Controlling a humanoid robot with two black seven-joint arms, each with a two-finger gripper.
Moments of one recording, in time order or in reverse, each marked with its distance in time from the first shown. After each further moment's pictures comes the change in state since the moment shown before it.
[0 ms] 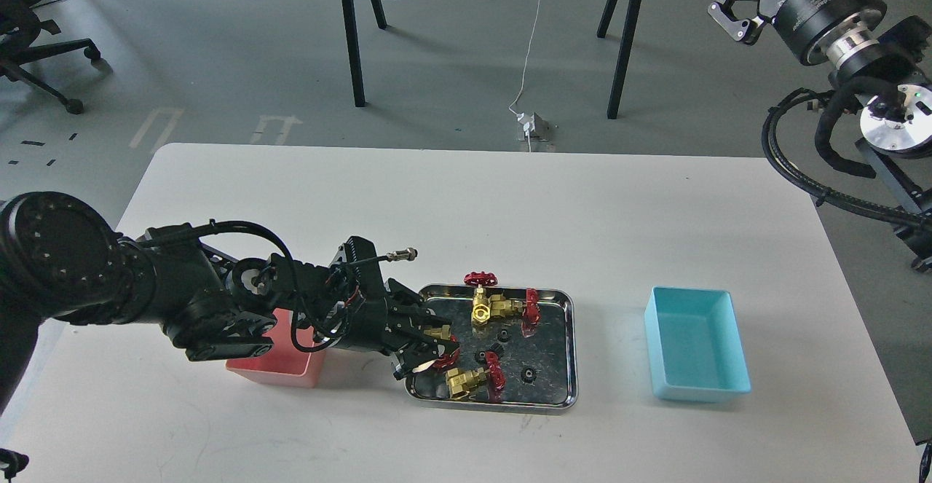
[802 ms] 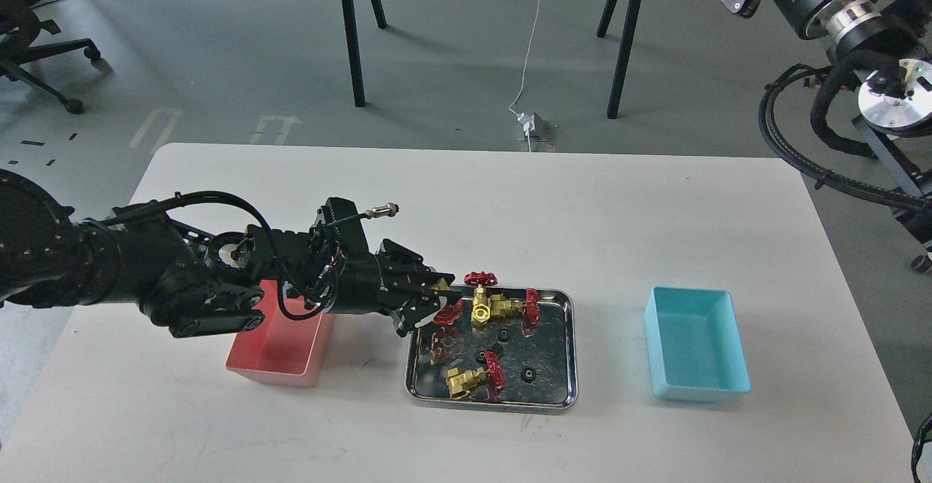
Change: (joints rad) left arm -0.080 0.141 -0.116 -0.088 -0.013 0.041 0.000; right arm 0.069 0.003 0.014 0.053 0.002 -0.088 0.002
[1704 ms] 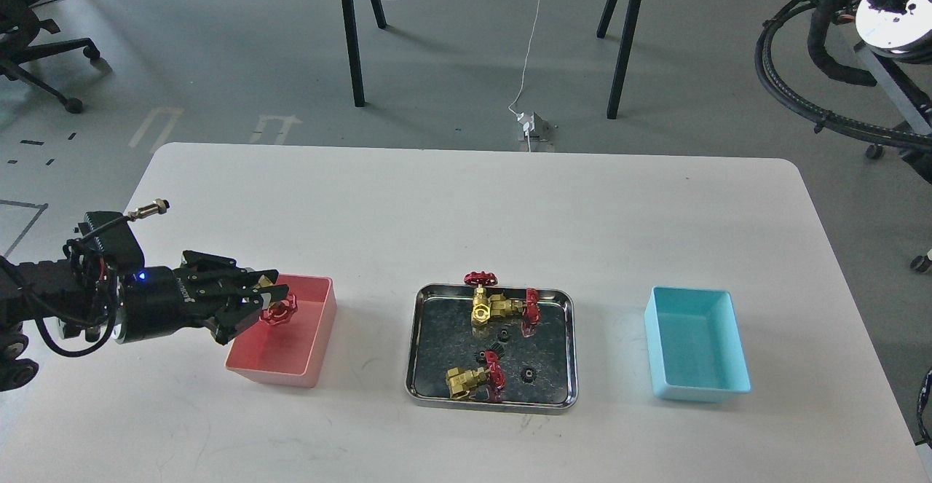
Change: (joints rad) left arm 0.102 0.614 -0.094 -0.234 0.200 0.000 0.000; right arm 0.164 0.001 -0.087 0.003 0.001 -0.182 -0.055
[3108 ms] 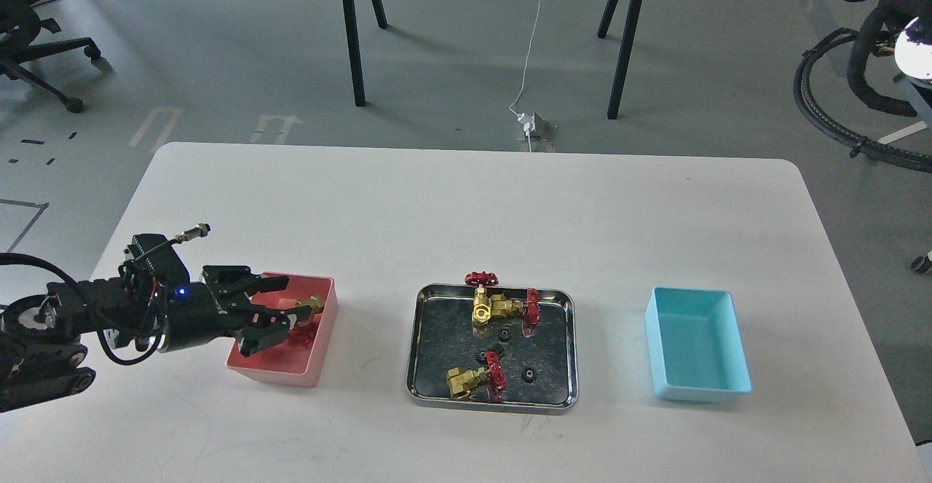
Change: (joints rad) left arm 0.195 -0.162 -0.189 0.201 -0.015 0.000 0.000; right arm -0.093 -0.102 0.014 0.003 0.000 0.028 0.003
